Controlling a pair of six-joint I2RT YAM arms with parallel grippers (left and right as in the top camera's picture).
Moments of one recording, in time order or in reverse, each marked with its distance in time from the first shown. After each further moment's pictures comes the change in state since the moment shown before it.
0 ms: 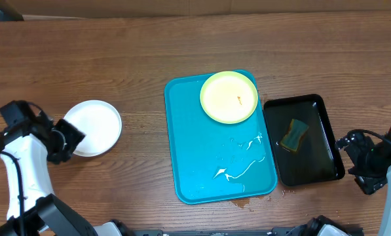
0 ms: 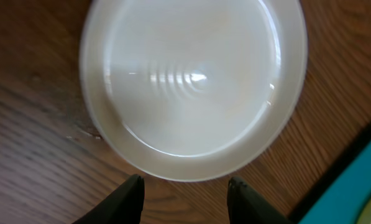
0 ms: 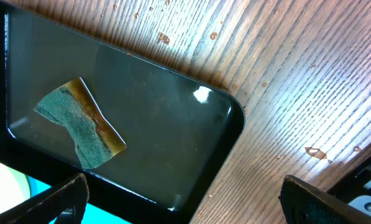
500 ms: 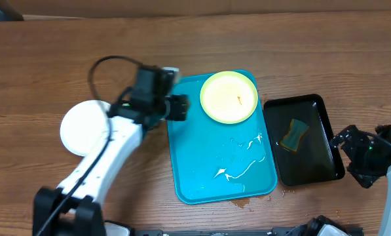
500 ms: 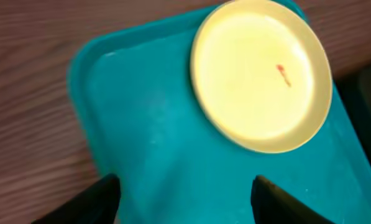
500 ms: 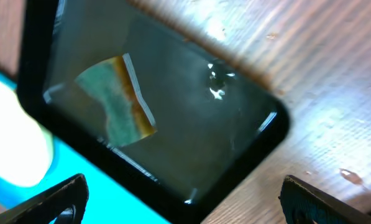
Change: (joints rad) left arm -0.896 0.082 0.029 0.433 -0.105 0.116; right arm 0.000 0.000 0.000 0.031 -0.167 -0.173
